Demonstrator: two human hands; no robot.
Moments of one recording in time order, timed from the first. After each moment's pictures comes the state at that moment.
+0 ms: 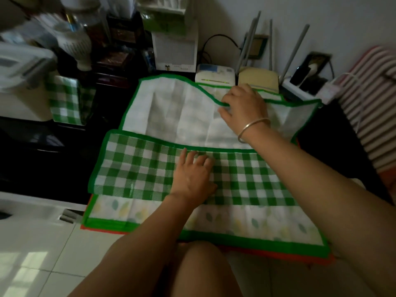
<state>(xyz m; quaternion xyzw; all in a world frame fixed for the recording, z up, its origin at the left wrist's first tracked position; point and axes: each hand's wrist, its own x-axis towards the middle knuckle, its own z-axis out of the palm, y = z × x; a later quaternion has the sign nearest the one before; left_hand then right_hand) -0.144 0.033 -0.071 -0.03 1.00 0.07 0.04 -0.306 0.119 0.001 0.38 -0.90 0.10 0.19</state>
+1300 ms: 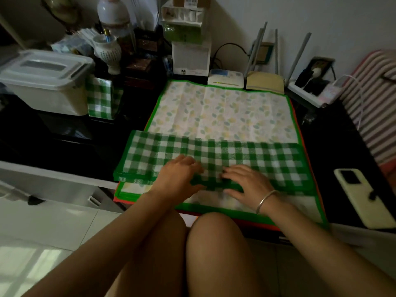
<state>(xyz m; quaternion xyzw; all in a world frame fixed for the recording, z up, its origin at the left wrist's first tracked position) -0.060 -0.014 -0.060 0.02 0.99 0.12 -0.03 -0.163 0.205 -0.087 0.46 -0.88 0.12 -0.04</state>
